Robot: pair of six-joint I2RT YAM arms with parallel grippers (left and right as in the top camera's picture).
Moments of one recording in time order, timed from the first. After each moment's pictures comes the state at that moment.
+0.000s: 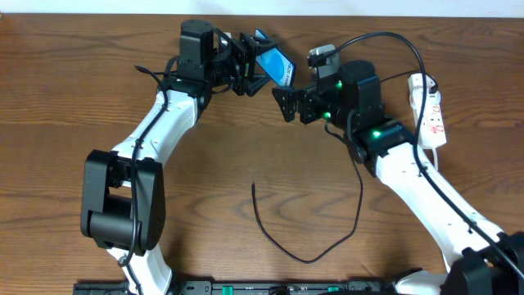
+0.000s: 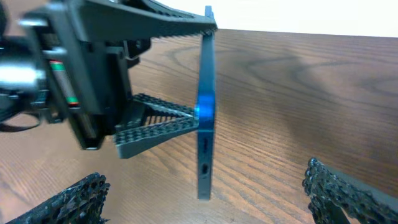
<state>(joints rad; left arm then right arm) -0.22 1.91 1.37 0.06 0.80 -1.54 0.41 1.52 1.10 -0.08 -0.26 0.24</state>
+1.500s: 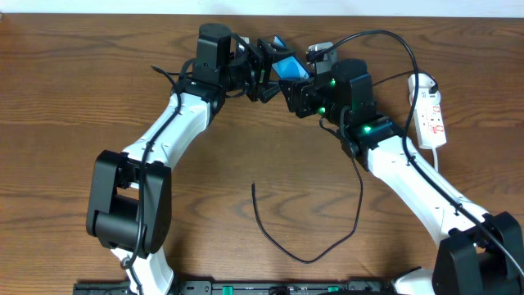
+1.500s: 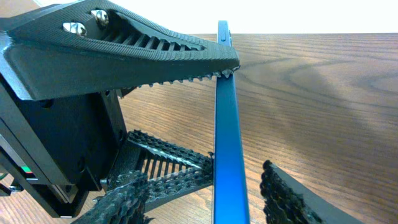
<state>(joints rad) -0.30 1.91 1.37 0.06 0.81 -1.54 0.41 1.59 1.10 0.01 -0.22 0.29</state>
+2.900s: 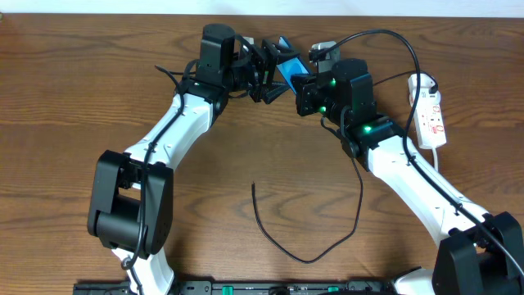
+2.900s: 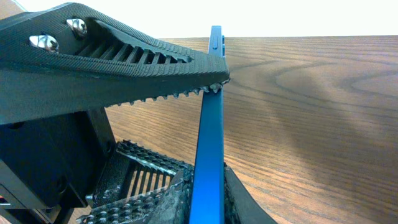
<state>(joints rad) -0.31 1.91 1.37 0.07 0.82 -1.54 0.41 1.59 1.10 0.01 -0.18 0.29</state>
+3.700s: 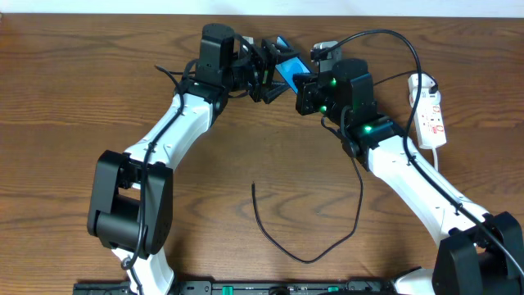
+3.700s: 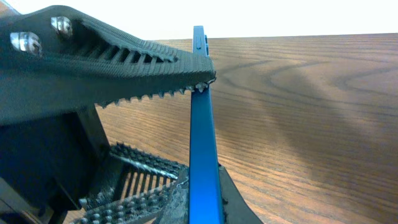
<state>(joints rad) -0.31 1.91 1.37 0.07 0.82 -1.54 0.41 1.59 1.10 0.01 -0.16 0.30</state>
